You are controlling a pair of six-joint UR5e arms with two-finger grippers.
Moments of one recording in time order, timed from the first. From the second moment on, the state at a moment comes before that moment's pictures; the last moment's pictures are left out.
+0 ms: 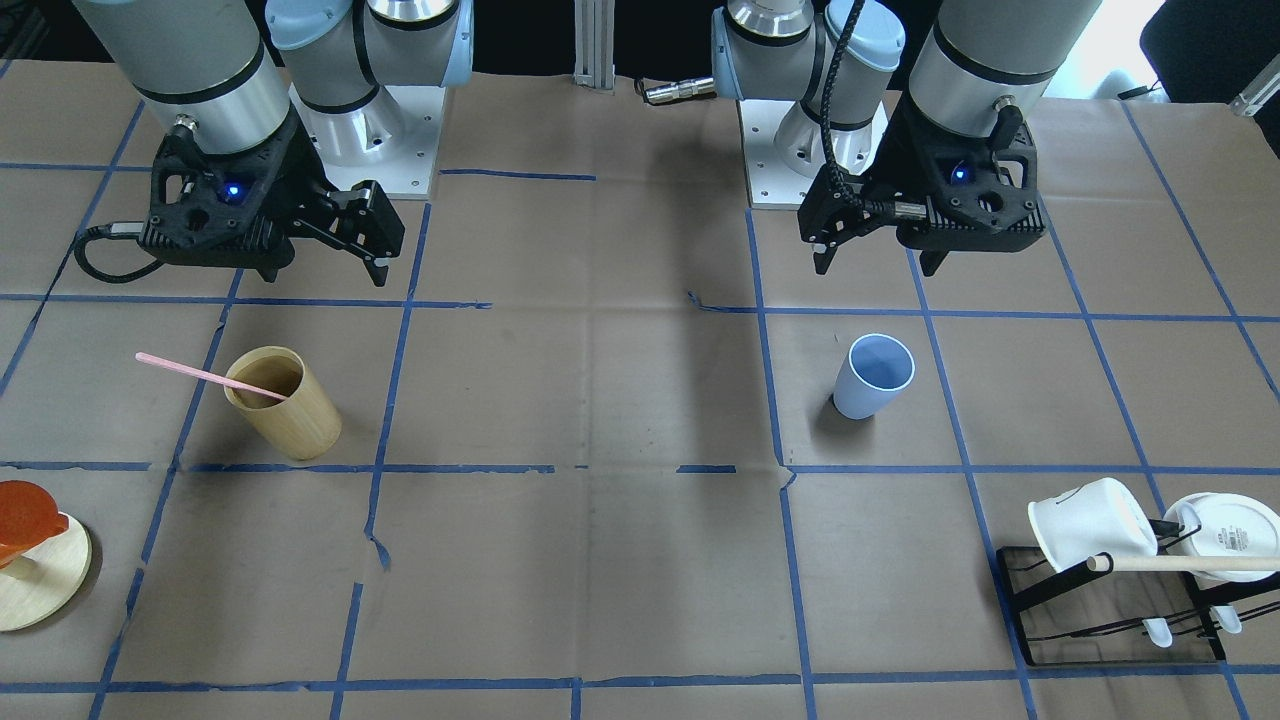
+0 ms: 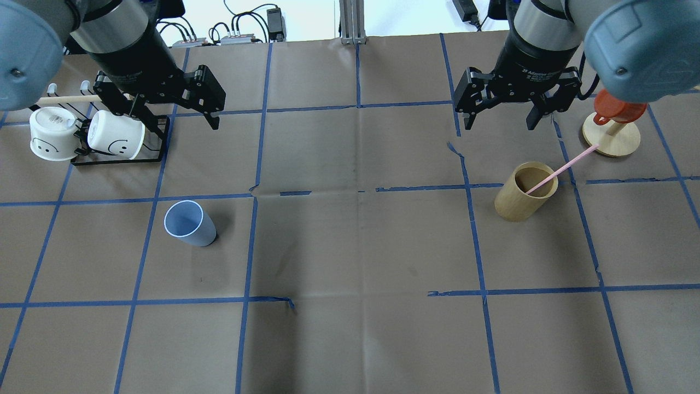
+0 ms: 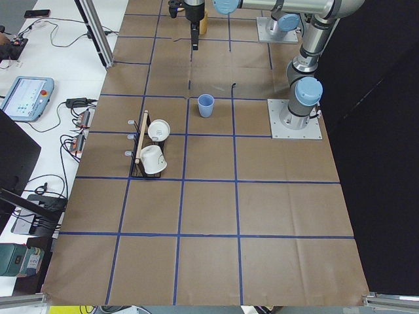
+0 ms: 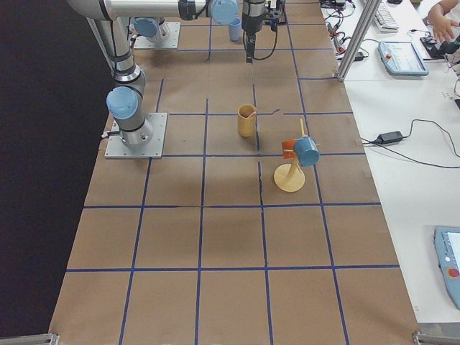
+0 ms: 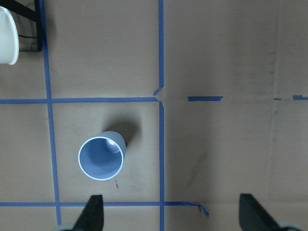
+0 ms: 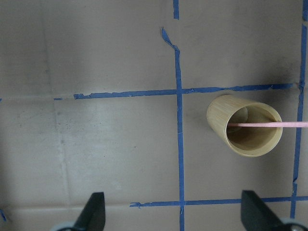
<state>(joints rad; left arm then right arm) -1.57 -1.60 -1.50 -1.61 1.58 0.00 1.61 -1.53 1.56 -1.59 -1.55 0.08</state>
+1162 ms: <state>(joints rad) -1.56 -1.60 -1.50 -1.61 1.58 0.01 1.61 -1.53 1.56 -1.60 -1.55 0.08</state>
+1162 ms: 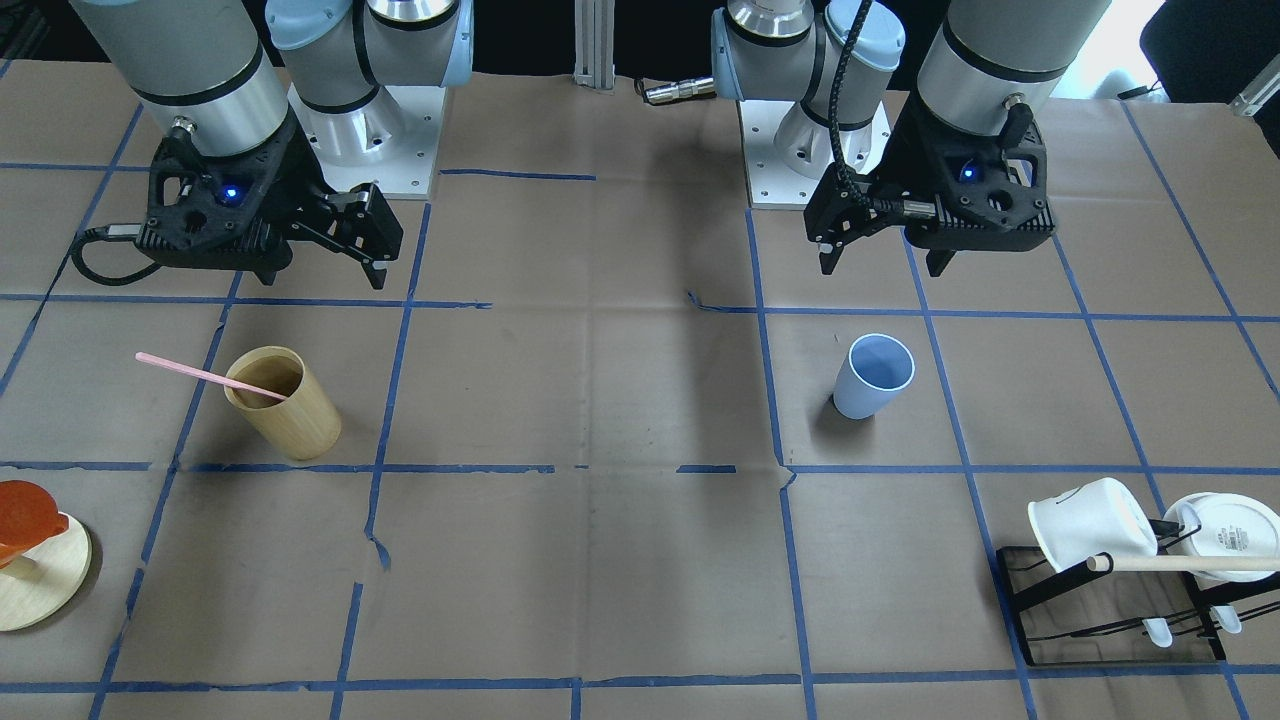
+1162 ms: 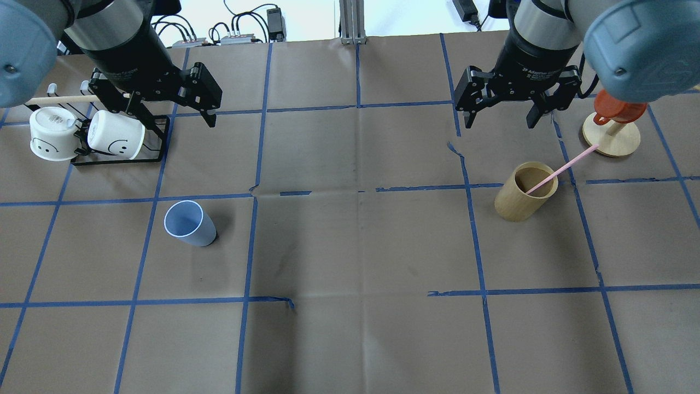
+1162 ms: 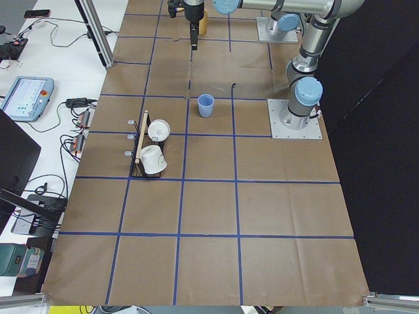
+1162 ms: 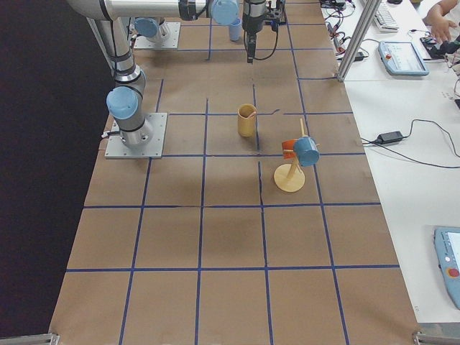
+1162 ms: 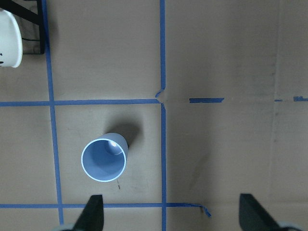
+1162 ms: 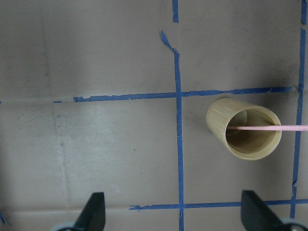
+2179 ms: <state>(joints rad) -1.45 -1.59 -1.56 -1.60 1.57 0.08 1.60 -1.52 1.57 -1.61 -1.55 0.04</state>
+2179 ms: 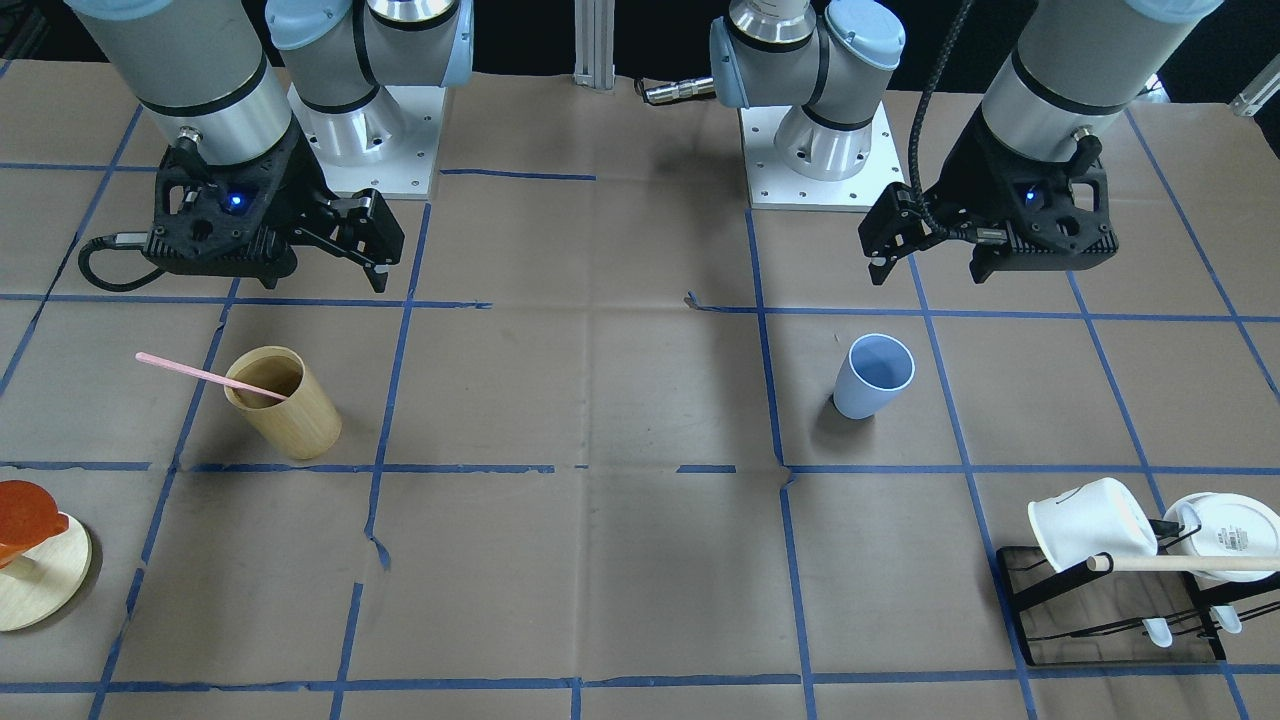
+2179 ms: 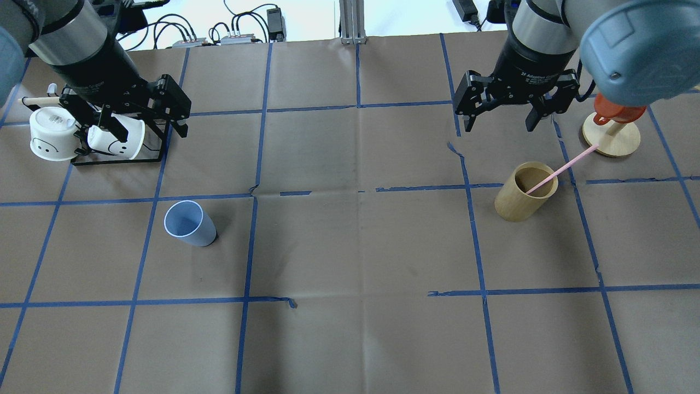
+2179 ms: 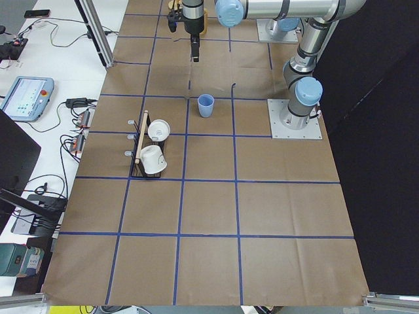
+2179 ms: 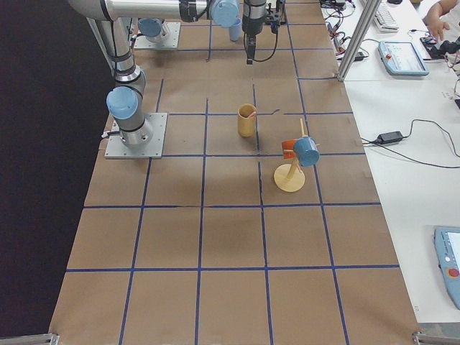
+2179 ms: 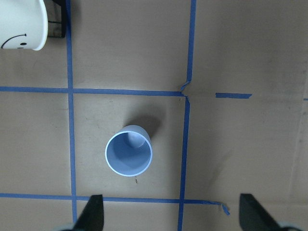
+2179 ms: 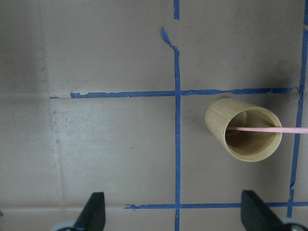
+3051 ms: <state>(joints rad) -1.28 -1.56 -1.88 -1.41 1.58 0.21 1.48 -1.51 1.59 -1.68 -1.56 -0.54</state>
